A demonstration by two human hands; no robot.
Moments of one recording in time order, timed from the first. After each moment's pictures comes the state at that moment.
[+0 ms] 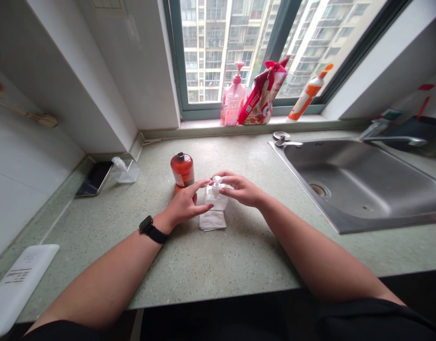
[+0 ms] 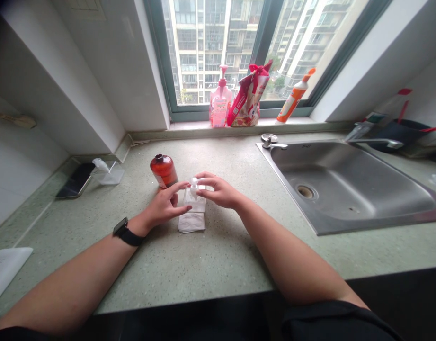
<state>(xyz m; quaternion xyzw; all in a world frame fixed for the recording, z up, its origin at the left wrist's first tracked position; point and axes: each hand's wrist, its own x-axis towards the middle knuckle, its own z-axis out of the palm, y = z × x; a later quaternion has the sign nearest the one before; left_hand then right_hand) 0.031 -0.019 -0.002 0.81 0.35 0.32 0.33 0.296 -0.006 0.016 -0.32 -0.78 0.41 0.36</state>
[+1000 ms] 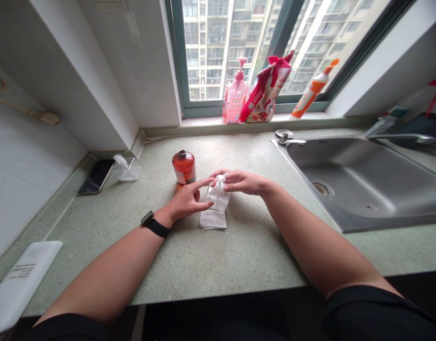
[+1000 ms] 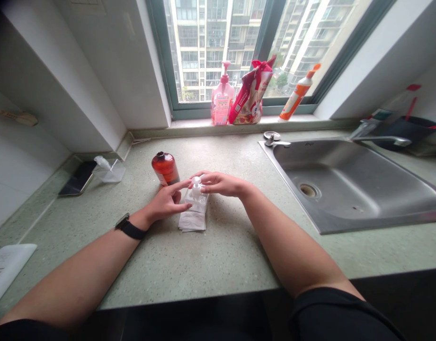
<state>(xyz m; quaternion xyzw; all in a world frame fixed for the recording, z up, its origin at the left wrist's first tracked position) 0.031 -0.015 0.007 0.78 0.36 0.28 0.42 0.306 0.023 0.025 -0.24 -0.74 0.57 0.25</state>
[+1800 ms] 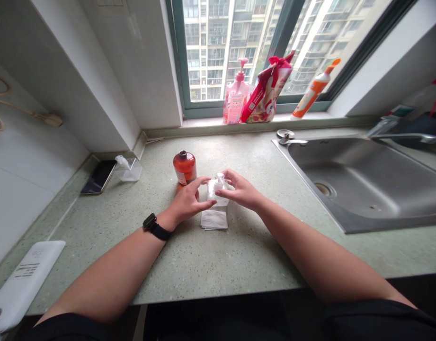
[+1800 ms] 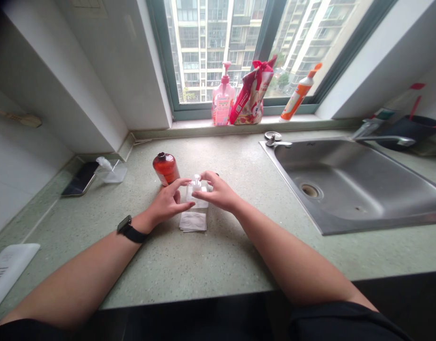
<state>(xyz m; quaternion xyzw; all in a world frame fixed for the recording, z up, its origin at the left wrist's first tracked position) 0.035 -0.019 0.002 0.79 0.38 0.33 0.34 0.275 -0.015 0.006 -0.42 -0.68 0.45 0.40</state>
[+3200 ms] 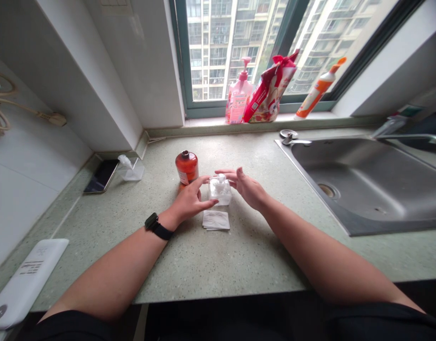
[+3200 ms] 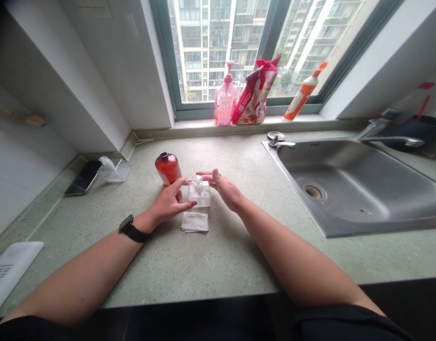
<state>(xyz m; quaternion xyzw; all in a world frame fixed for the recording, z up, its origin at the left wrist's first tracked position) 0.036 -0.018 0.001 0.78 0.41 0.32 0.35 0.279 -0.015 0.010 -0.39 -0.58 0.55 0.46</state>
